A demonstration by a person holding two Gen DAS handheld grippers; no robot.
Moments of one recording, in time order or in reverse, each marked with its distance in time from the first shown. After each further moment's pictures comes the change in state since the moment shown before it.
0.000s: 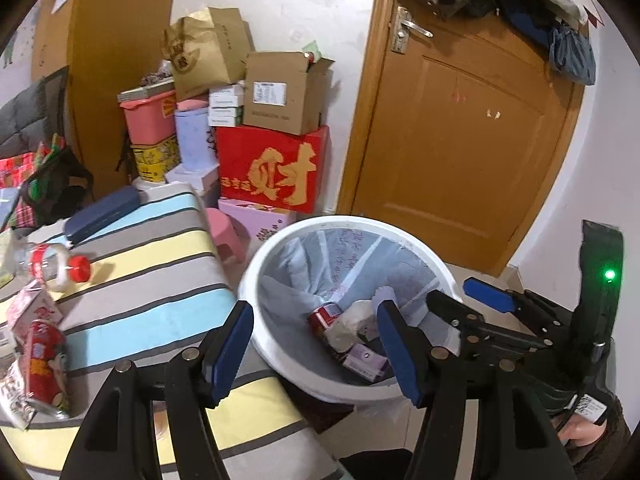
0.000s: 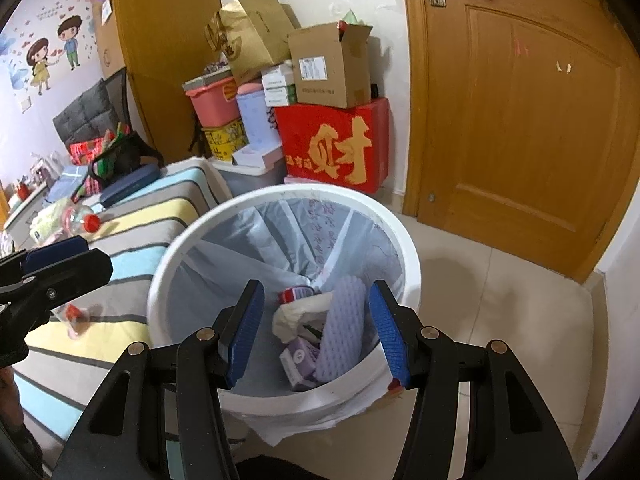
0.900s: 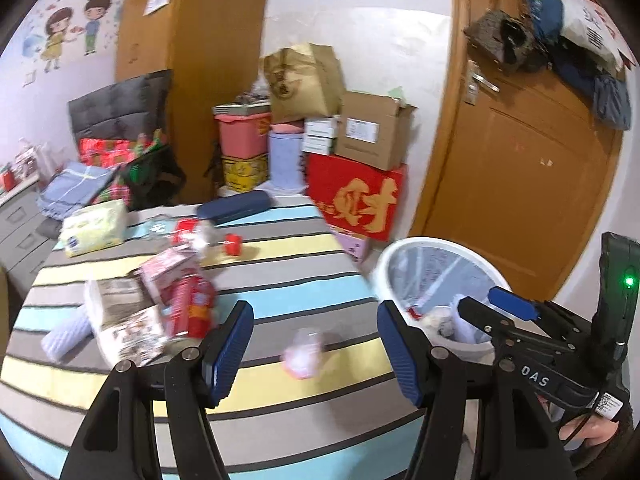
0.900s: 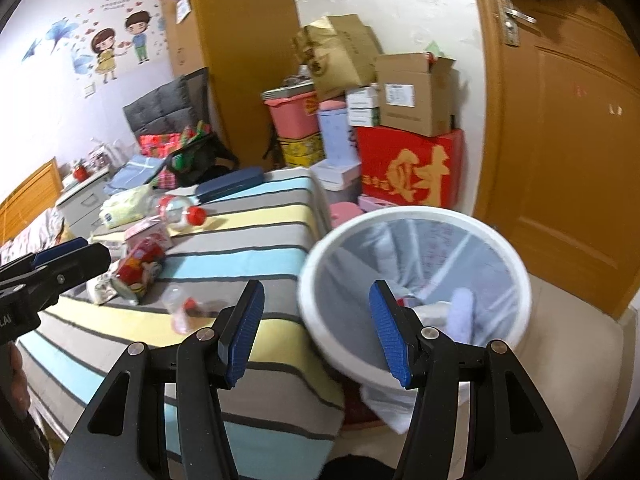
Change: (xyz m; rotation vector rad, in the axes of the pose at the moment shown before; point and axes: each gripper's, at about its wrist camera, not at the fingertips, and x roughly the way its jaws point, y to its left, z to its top) left arm -0.115 0.095 -0.049 -0.138 -0.128 0.210; right arm -0.023 0.092 -0.011 -0.108 -0.067 0.183
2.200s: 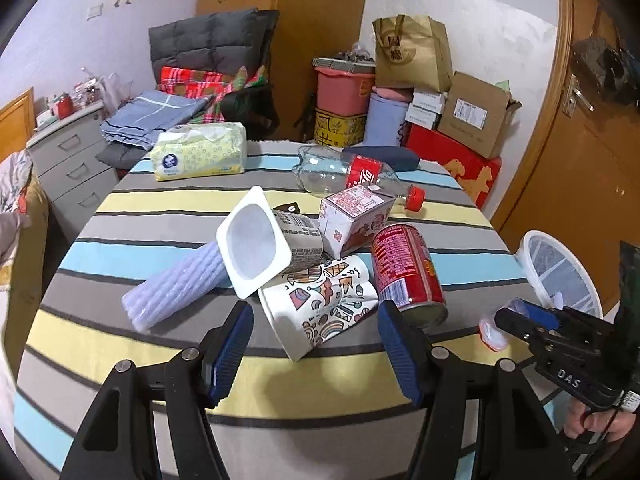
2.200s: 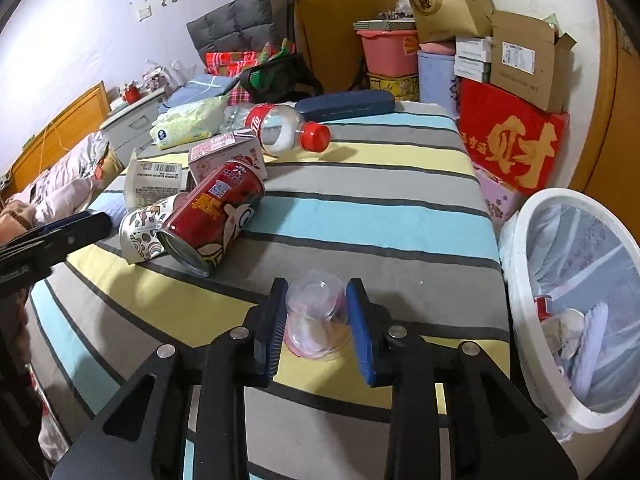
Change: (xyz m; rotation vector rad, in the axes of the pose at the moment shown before) left arm 0.033 0.171 -0.033 -0.163 0.136 0.169; right arm 0.070 0.097 -0.013 -0.157 0.229 0.184
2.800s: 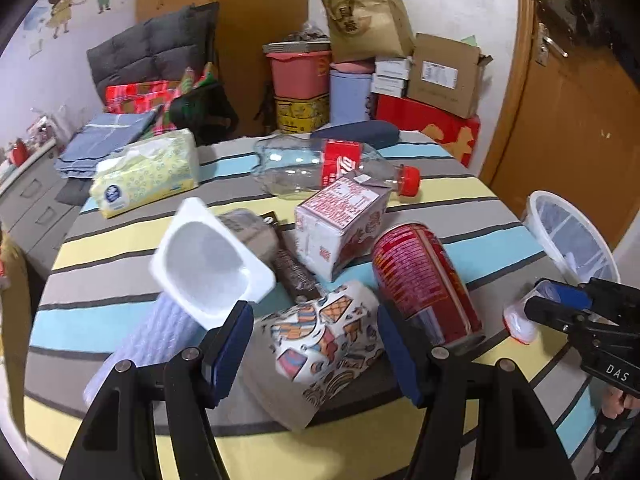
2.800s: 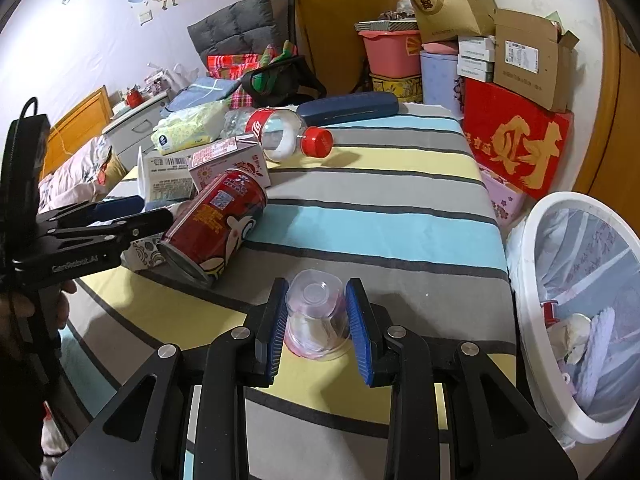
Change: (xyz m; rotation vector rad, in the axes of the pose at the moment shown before) left arm 0.058 -0.009 0.026 0.190 0.056 -0.069; right arm 0.007 -0.004 0.008 0.014 -0.004 0.021
